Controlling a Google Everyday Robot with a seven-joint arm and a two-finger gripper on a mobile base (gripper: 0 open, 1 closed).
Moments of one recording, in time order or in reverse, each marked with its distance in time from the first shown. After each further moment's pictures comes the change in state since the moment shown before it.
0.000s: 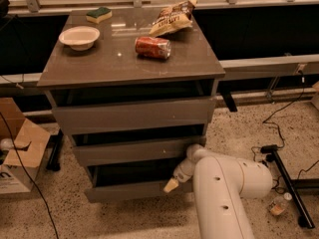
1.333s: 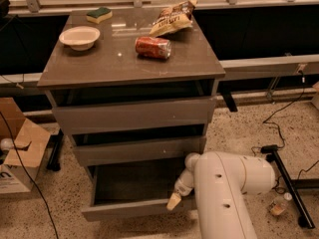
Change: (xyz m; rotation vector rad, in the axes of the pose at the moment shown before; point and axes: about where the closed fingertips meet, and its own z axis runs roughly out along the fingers) arm 0.050 0.055 0.013 -0.093 0.133 -0.018
